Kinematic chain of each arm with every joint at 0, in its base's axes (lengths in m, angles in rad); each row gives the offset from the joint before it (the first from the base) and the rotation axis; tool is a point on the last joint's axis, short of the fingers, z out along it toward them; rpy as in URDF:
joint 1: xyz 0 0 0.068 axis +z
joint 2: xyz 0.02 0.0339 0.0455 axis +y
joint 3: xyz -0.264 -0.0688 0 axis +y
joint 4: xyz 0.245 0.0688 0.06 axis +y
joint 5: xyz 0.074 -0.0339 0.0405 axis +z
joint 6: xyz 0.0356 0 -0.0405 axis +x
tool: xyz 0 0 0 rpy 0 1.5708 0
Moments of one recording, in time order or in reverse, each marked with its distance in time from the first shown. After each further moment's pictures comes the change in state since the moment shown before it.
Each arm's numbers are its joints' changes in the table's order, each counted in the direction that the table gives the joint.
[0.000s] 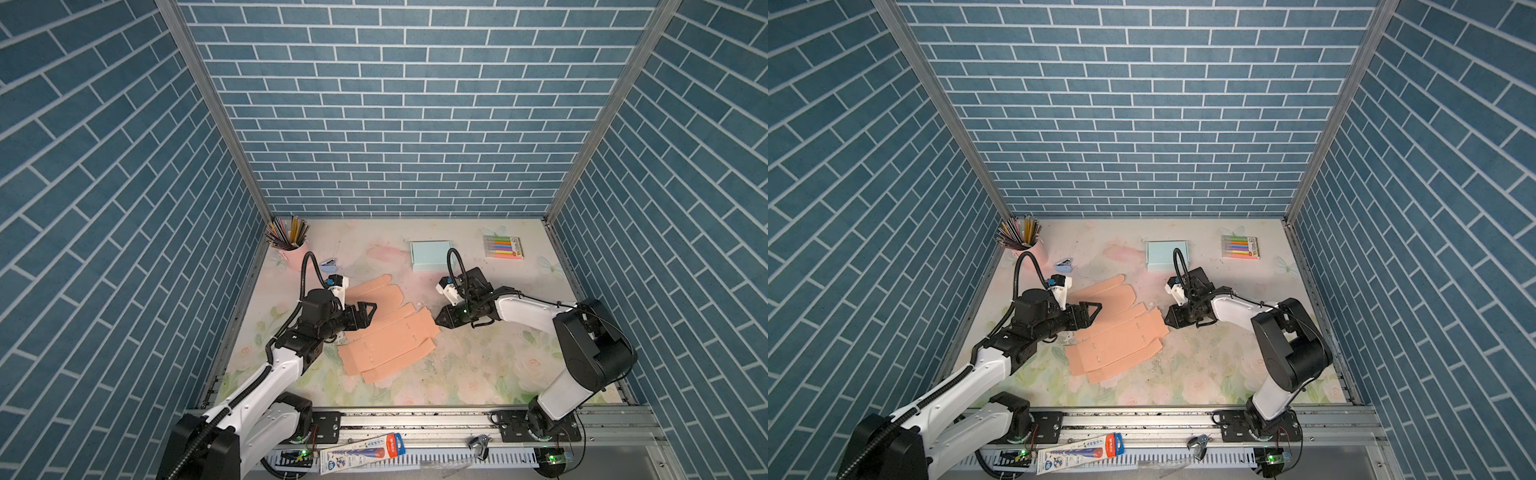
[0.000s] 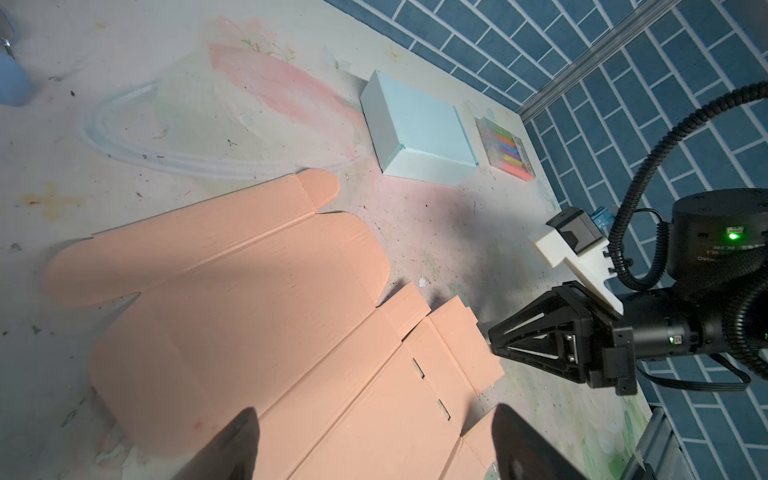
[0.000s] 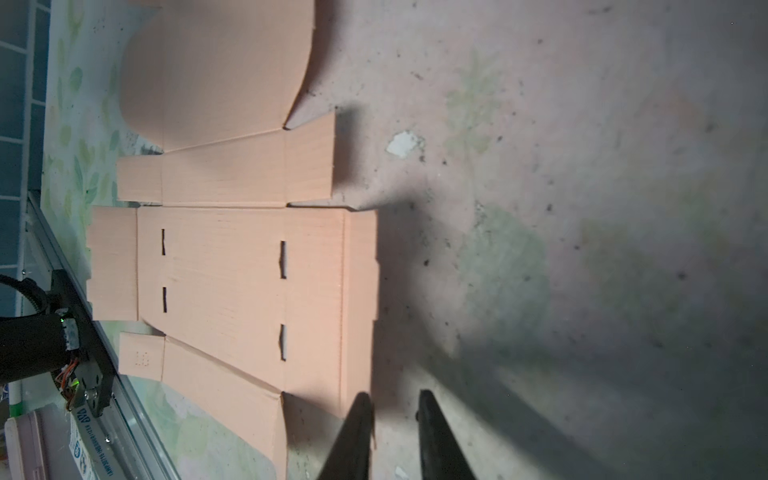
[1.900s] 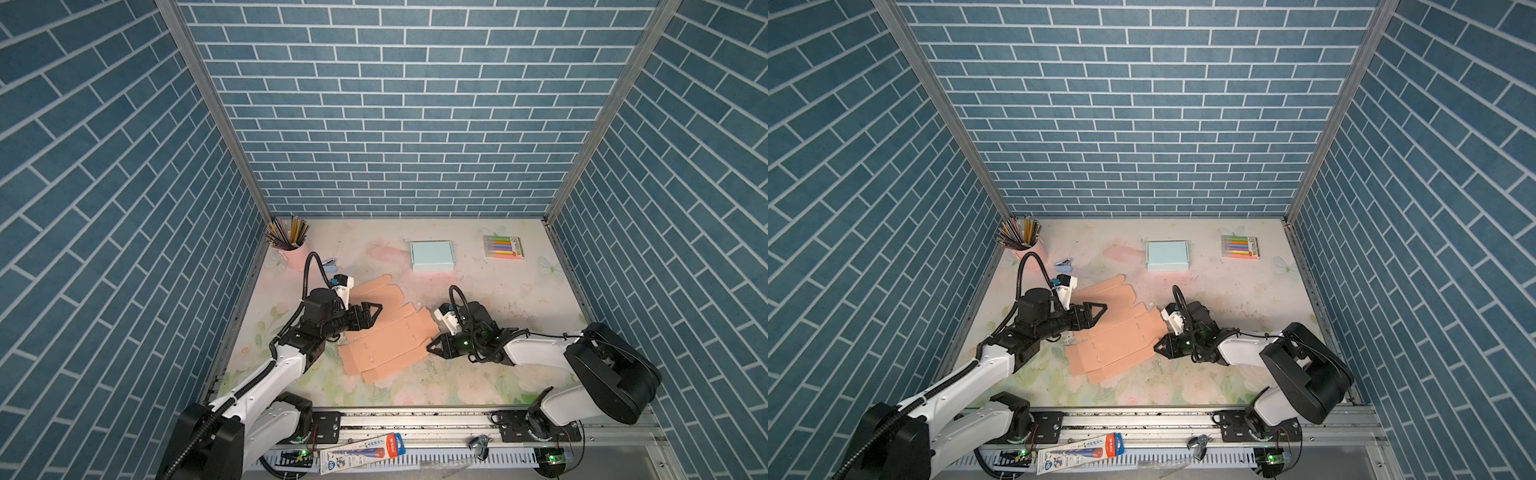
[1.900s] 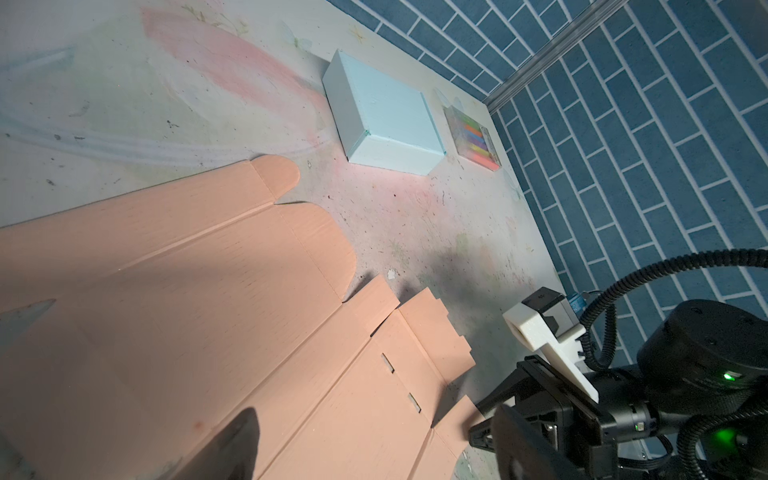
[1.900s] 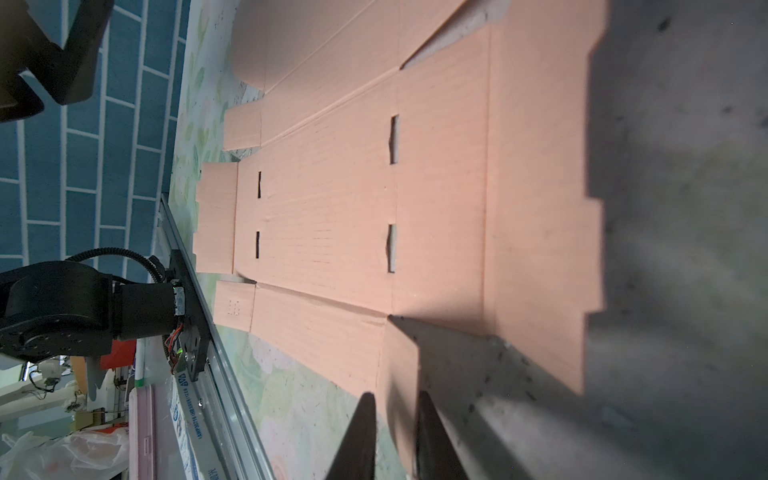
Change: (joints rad) left arm -0.012 0.041 0.009 -0.074 -0.085 -0.031; right arm 0.191 -0.177 0.413 -0.521 0.069 0.399
